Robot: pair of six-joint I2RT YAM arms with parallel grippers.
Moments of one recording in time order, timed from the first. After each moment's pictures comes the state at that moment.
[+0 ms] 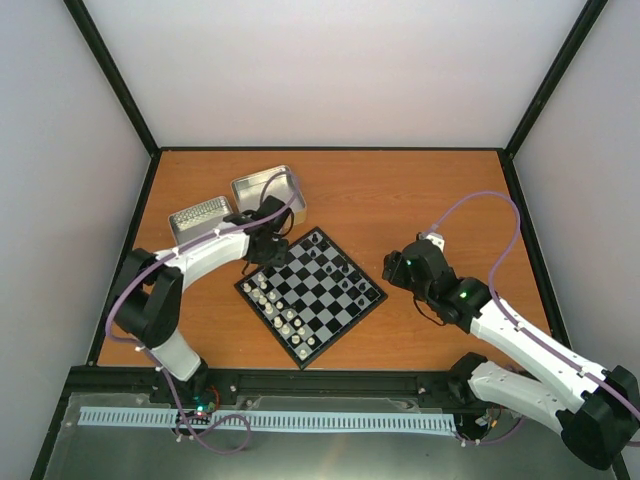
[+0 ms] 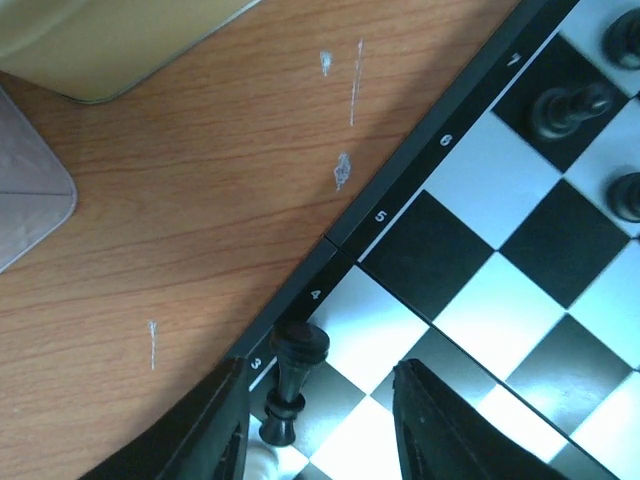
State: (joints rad) left arm -0.53 1.62 1.09 -0.70 -0.15 -0.36; right arm 0.67 0.92 0.67 -0.50 0.26 0.83
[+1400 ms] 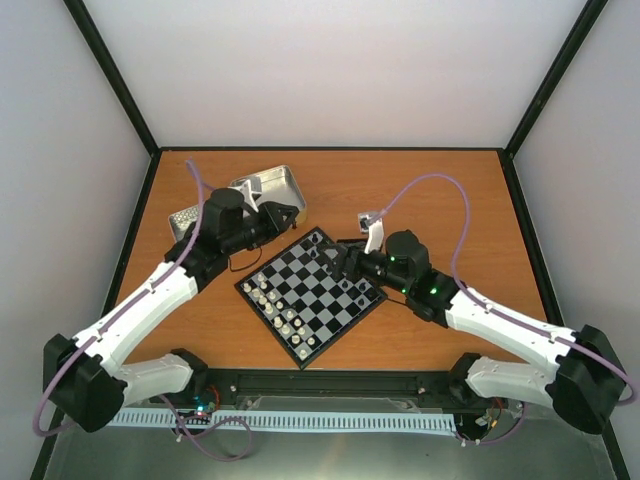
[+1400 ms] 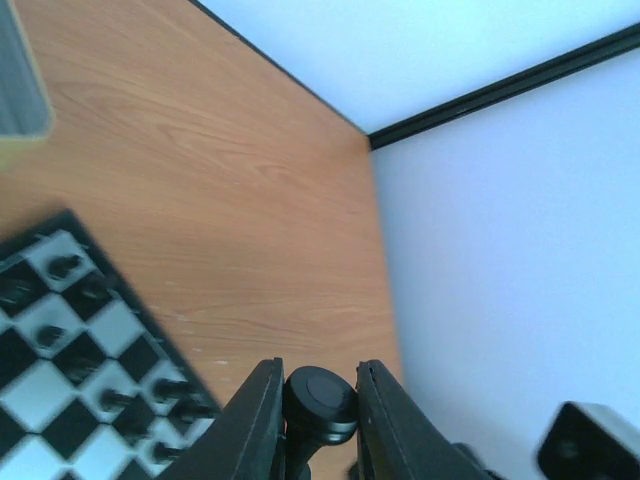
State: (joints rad) left arm -0.53 1.14 0.96 -0.24 0.21 -0.91; right arm 0.80 1.08 0.67 0.13 -0.17 0.63
